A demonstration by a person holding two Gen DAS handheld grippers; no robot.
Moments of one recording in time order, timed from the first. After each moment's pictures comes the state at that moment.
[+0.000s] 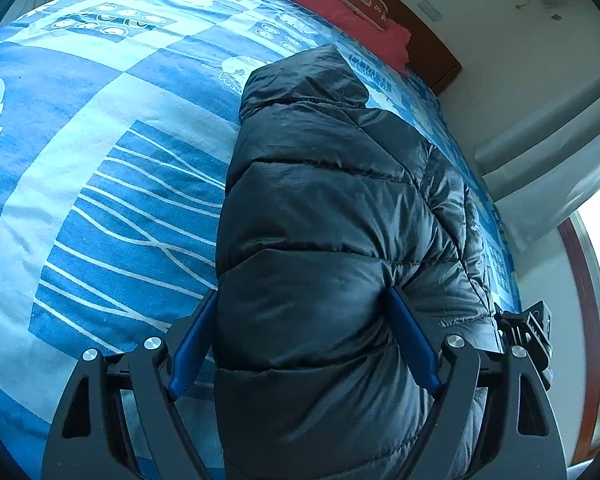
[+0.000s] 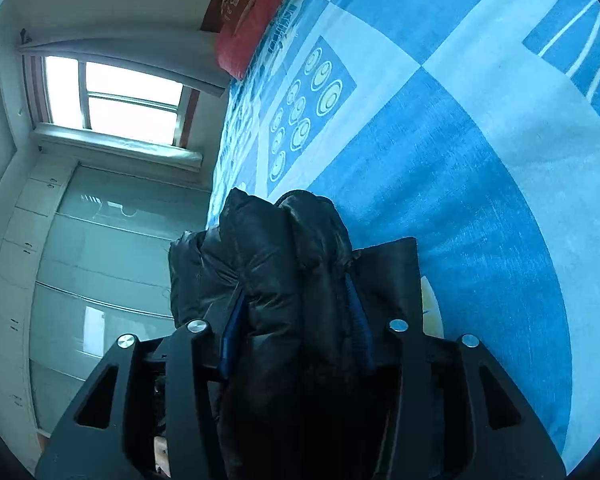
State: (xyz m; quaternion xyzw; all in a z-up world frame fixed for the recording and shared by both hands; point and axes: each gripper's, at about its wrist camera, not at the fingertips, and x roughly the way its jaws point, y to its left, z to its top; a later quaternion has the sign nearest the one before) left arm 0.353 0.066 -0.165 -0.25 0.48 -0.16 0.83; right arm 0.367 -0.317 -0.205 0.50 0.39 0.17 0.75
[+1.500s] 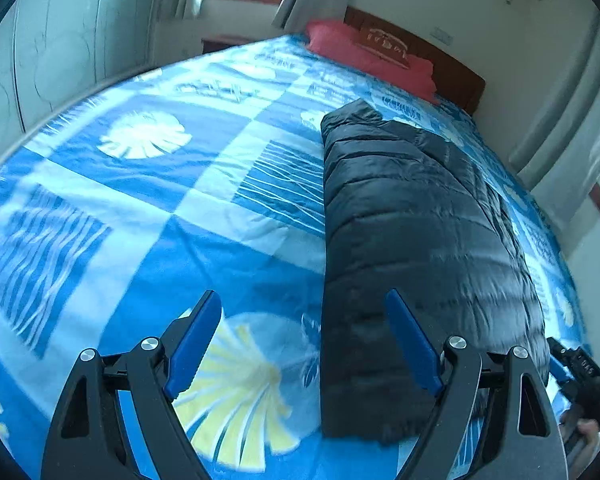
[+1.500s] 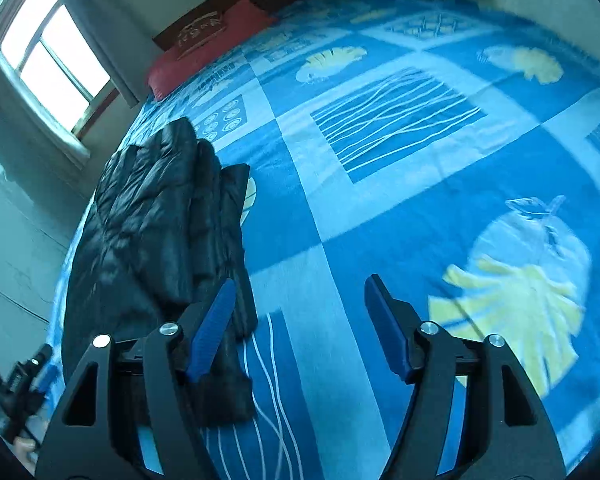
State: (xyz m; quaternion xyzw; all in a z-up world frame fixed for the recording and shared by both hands) left arm 0.171 0.092 -0.110 -0.14 0.40 -0.02 0.91; right arm 0.125 -0.291 -0.129 0.25 0.40 -0.09 0.88
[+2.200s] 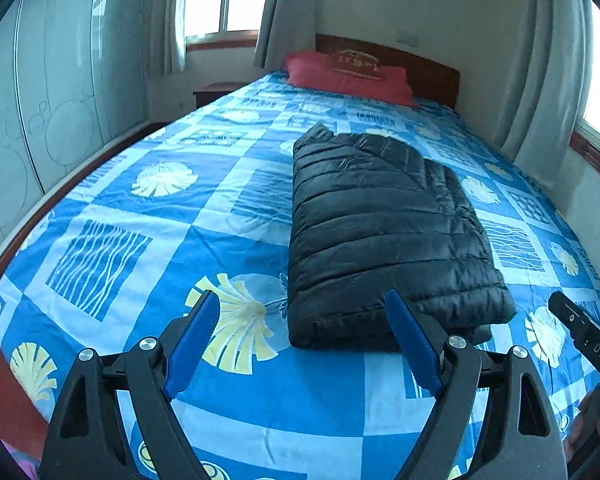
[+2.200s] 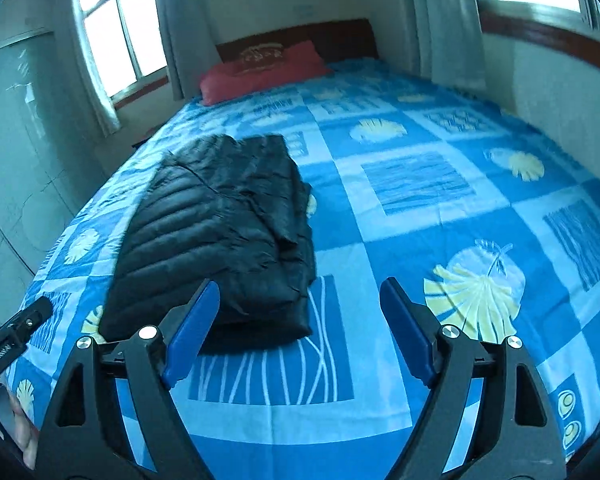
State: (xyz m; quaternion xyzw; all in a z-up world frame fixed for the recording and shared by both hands) left arm 0.074 0.037 -0.060 -0.04 0.35 -0.01 0.94; right arm 0.040 -0.196 -0.051 0.12 0.32 -0.06 0.94
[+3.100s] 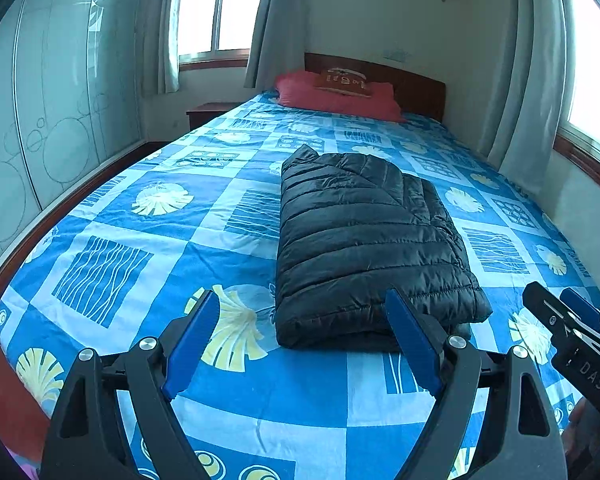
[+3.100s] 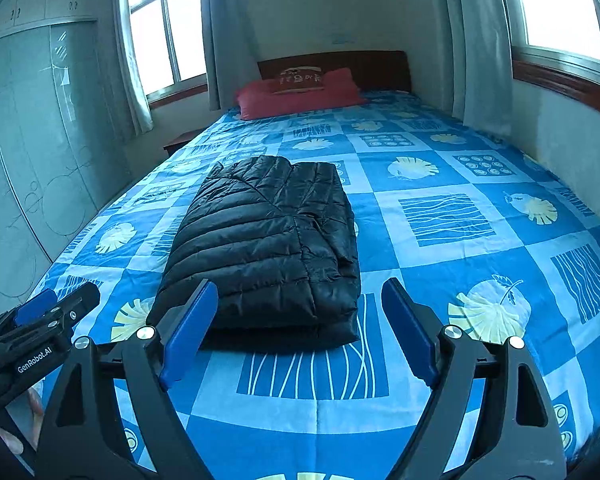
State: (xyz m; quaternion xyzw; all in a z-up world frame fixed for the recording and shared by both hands) left arm 0.049 0.026 -0.043 -0.04 0.32 -0.03 0.95; right arm 0.021 -0.153 -0.025 0.08 0.29 -0.02 0.95
